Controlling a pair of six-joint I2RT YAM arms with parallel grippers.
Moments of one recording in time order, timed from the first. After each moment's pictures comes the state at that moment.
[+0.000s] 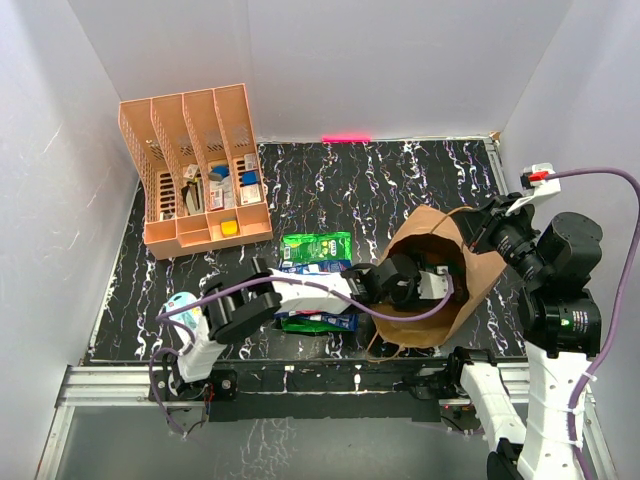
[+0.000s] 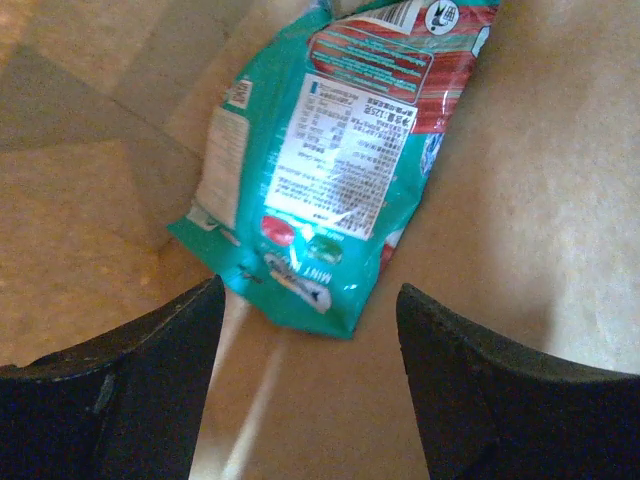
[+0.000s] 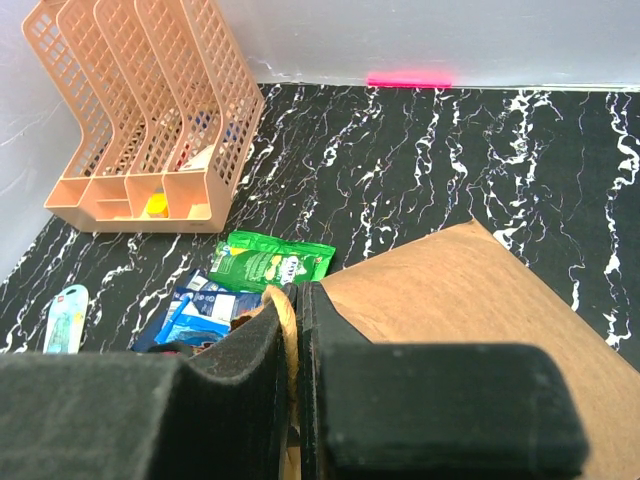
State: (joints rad) left arm -1.23 2.06 1.38 0.16 -0.10 0.50; right arm -0.11 0.68 1.23 -0.70 -0.50 0.20
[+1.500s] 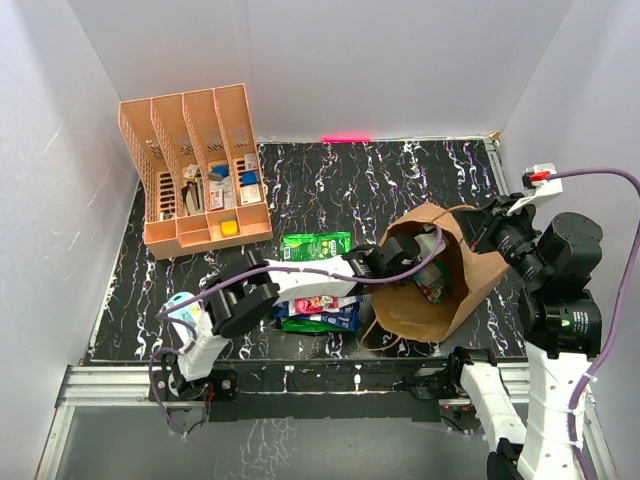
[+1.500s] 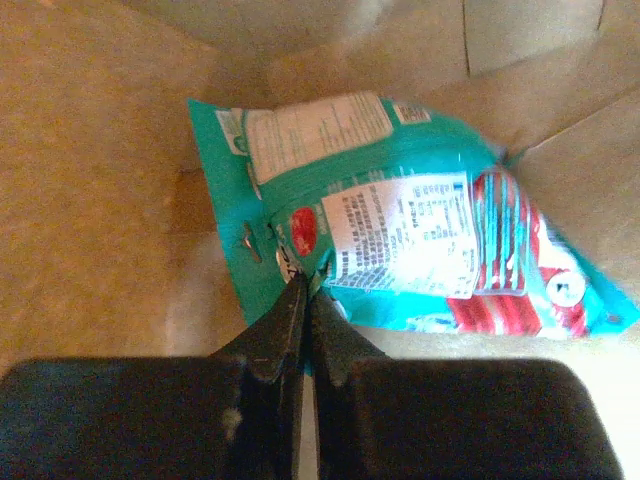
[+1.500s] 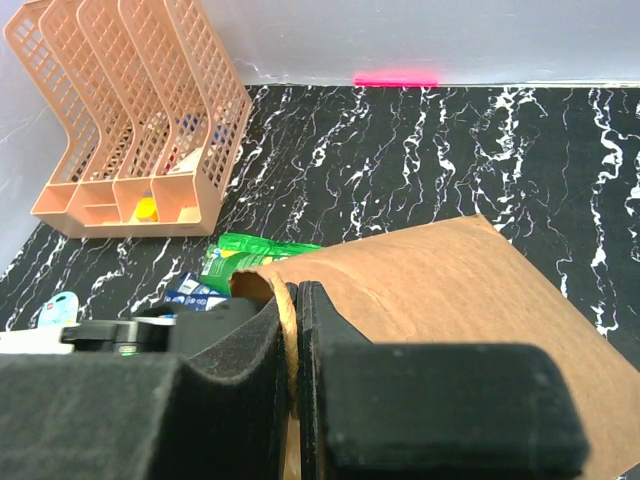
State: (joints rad) left arm -1.16 2.17 1.59 0.02 -0.19 0.07; right arm -0.11 0.68 1.23 -0.71 -0.48 0.20
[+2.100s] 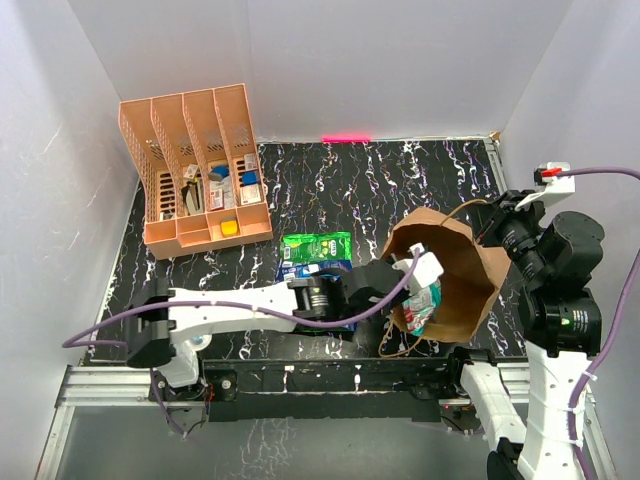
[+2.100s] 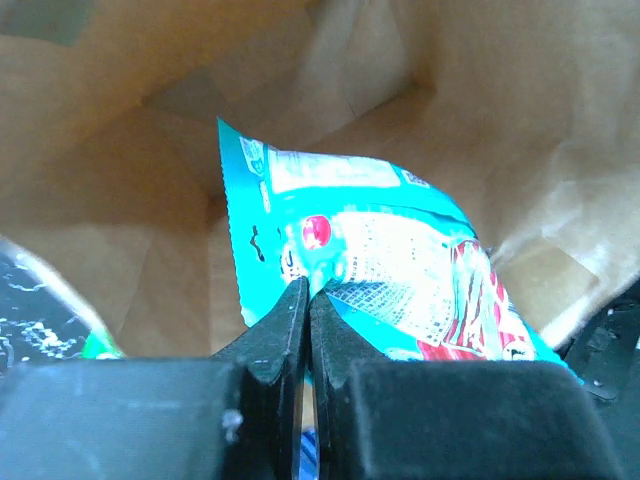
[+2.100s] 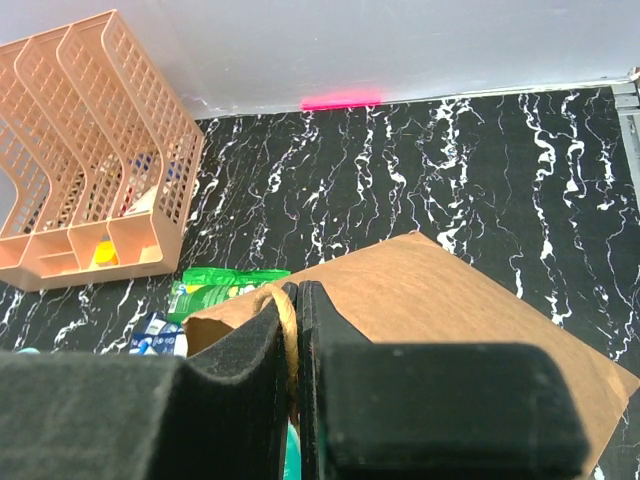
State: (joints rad) left arm -1.36 1.67 1.36 -0.12 -0.35 0.08; right arm -0.11 0.68 1.23 -0.68 -0.34 0.23
